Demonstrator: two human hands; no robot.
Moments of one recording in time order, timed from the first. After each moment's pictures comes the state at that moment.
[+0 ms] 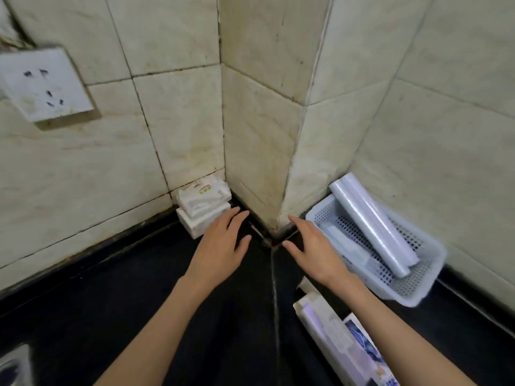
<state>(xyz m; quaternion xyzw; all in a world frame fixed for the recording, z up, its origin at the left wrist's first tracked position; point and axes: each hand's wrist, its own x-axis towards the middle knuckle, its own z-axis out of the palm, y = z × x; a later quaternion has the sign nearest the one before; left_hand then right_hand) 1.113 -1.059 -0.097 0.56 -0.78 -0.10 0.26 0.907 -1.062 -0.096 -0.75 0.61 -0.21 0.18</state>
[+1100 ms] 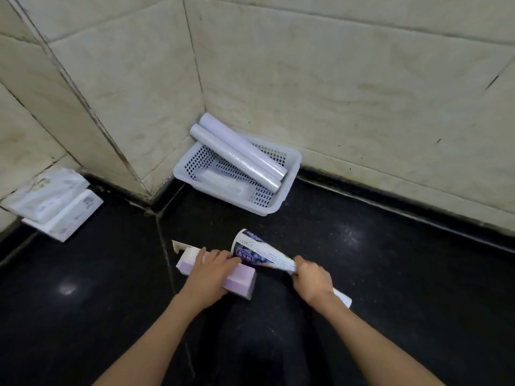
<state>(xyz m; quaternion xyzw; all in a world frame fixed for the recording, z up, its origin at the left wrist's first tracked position) 0.915 -0.959 -0.205 0.37 -0.91 -0.12 -0.14 0.708 -0.858 -0.222 -0.50 0.84 0.00 0.21</state>
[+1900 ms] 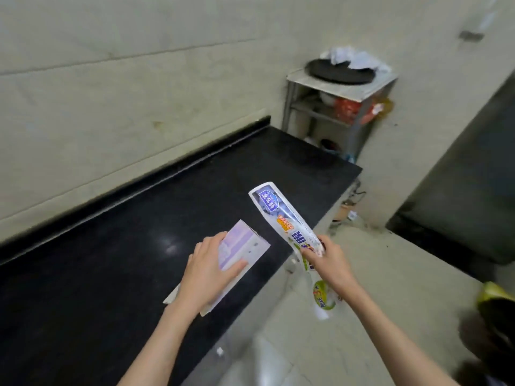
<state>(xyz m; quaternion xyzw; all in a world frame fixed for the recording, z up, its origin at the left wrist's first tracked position) 0.773 -0.651 -0.107 -0.07 -0.92 -0.38 0.01 0.786 -0.408 -0.105 0.15 0.88 -0.44 0.00</state>
